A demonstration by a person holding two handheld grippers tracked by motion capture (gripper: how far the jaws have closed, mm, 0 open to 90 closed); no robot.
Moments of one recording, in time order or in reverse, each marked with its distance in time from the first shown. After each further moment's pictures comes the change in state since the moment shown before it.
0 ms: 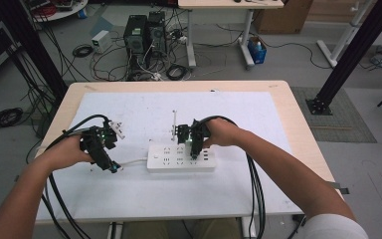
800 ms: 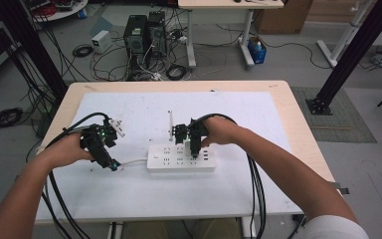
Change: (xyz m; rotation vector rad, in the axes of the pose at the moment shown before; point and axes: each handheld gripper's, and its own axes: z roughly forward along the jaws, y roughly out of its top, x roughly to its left) left arm 0.003 0.002 -0.001 -0.002 0.000 0.005; right arm 0.011 0.009 -0.005 0.075 -0.070 -0.052
